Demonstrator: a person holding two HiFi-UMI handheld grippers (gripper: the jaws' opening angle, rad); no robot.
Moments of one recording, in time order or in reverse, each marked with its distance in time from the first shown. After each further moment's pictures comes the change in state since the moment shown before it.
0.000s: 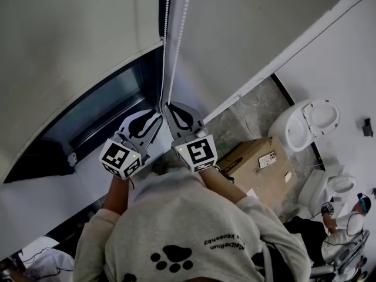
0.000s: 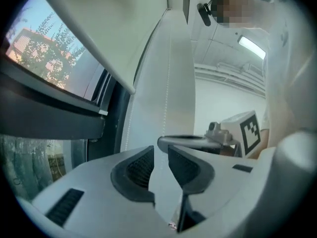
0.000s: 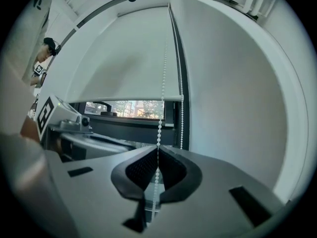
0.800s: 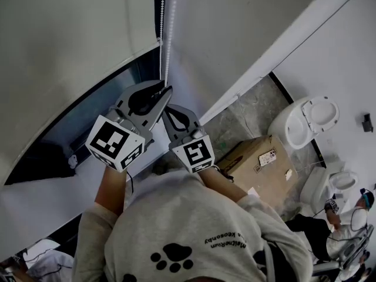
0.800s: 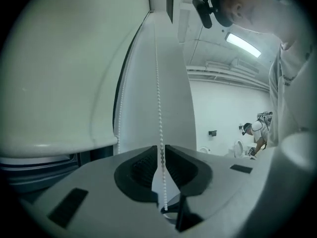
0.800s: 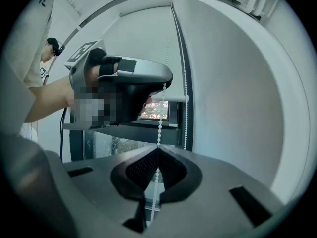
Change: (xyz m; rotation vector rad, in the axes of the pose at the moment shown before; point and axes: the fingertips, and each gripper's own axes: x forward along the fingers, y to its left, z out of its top) left arm 0.036 -0.021 0.125 0.162 -0.030 -0.052; right arm -0.004 0.009 0.002 -0.013 0.006 0.023
